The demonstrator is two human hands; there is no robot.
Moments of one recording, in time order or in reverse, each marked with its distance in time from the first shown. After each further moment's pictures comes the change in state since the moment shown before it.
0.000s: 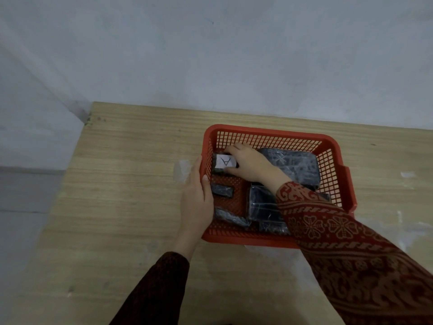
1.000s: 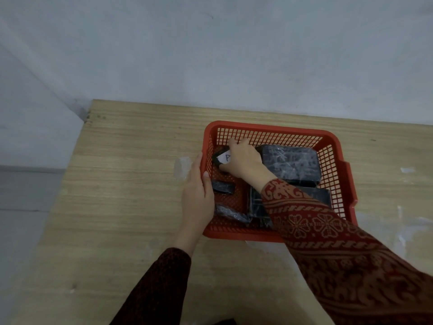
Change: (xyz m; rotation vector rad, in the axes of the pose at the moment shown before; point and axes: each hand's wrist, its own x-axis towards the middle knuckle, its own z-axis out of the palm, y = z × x) left_hand -0.001 -0.002 0.000 -0.026 0.001 -0.012; right_hand -0.002 -0.041 -0.005 0.016 0.024 0.368
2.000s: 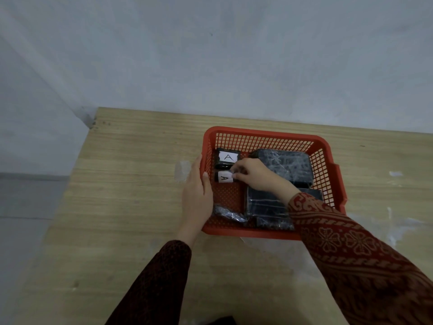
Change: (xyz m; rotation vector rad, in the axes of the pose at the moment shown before) left_hand 0.000 0.001 0.000 -0.003 -0.004 0.001; right_hand -0.031 0.047 -0.003 0.323 -0.127 -0.283
